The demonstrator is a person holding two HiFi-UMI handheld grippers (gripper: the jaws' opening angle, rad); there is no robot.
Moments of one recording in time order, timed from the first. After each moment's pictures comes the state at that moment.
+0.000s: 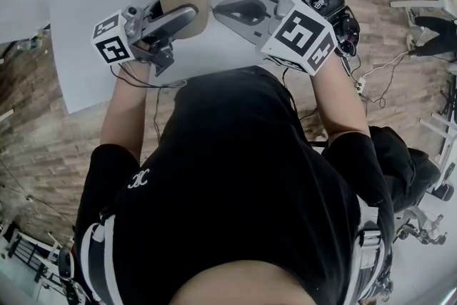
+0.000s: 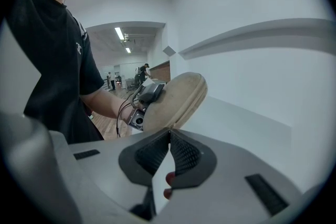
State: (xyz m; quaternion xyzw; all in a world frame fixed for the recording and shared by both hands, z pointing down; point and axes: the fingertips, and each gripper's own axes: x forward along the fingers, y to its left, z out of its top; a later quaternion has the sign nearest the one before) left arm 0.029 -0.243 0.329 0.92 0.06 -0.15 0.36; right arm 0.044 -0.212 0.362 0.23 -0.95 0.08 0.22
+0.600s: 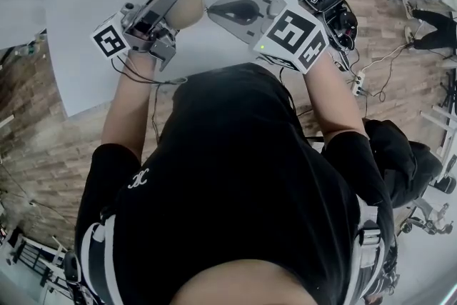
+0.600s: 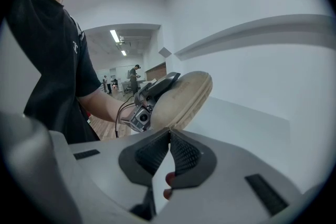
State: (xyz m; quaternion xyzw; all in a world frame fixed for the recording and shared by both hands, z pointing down) left arm 0.032 -0.264 0.327 0.85 0.03 -0.25 0.46; right arm 0.047 -0.201 0.375 0.25 -0.94 0.09 0.20
